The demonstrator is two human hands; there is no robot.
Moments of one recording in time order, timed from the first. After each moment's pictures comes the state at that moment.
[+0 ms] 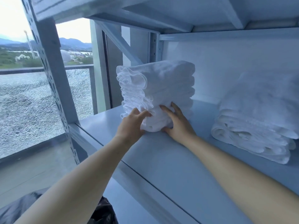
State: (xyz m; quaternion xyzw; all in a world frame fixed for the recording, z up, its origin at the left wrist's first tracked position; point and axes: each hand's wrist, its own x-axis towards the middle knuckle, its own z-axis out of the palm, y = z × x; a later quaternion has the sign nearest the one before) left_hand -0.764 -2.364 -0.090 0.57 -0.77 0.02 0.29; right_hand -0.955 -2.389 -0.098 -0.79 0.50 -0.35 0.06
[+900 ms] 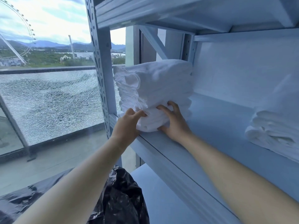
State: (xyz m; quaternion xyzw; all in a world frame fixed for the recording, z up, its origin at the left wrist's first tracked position) left_hand -0.669 -2.295 -0.096 0.66 -0.69 0.07 0.29; right_hand -0.849 -2.366 -0.100 -0.84 0.41 -0.36 0.07
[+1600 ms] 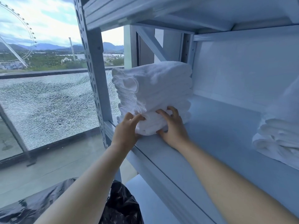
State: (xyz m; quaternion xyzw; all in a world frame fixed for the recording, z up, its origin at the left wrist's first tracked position) left_hand -0.674 -2.331 -0.101 0.66 -0.68 0.08 0.31; right_hand -0.845 -2.405 -0.116 -0.81 0.43 -0.39 0.06
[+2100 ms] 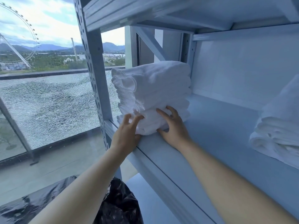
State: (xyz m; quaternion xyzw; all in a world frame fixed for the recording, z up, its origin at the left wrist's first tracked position) left_hand -0.684 -2.318 -0.107 0.68 -0.67 0.08 0.28; right_hand -0.855 -2.398 -0.115 -0.82 0.41 -0.38 0.09
